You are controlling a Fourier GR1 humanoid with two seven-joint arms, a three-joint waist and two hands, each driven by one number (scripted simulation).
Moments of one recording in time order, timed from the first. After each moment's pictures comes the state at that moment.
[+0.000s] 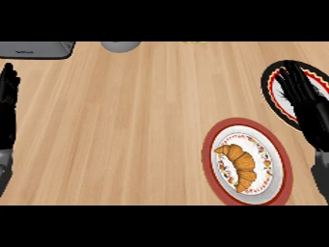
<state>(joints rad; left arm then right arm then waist) -0.22 0.55 -0.11 -1.38 0.14 0.42 -0.12 -0.23 -0.42 0.05 -1.49 -0.29 0.06 -0.15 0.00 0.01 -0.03</state>
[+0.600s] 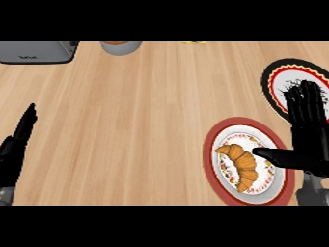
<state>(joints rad) -0.01 0.56 -0.19 -1.39 0.12 0.32 -0.15 -0.07 -0.22 -0.02 -1.61 -0.39 -0.09 -0.21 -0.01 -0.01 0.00</state>
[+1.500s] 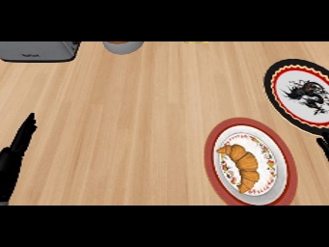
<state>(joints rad) 0.09 0.55 -0.16 -1.47 0.10 0.26 -0.15 0.35 -0.46 -0.03 -1.98 -0.26 0.07 -0.10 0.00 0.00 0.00</state>
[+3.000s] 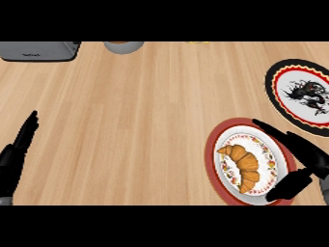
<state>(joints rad) 0.07 0.45 -0.06 -1.45 -0.01 0.17 -0.14 -0.09 -0.52 0.19 -1.51 0.14 0.42 0.19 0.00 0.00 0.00</state>
